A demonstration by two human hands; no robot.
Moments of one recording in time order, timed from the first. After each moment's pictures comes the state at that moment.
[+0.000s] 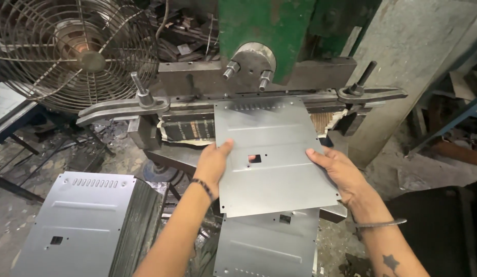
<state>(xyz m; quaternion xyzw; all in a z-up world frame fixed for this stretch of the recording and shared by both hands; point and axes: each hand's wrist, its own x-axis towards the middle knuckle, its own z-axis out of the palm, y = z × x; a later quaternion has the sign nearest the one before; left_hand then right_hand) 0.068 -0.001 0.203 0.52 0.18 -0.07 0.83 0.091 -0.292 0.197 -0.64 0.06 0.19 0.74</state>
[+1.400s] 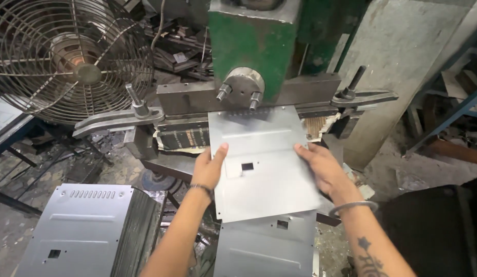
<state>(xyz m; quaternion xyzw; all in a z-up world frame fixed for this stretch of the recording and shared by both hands) 0.095 0.011 0.154 0.68 0.09 0.07 0.73 0.134 -0.287 0.165 -0.66 0.05 0.14 0.74</state>
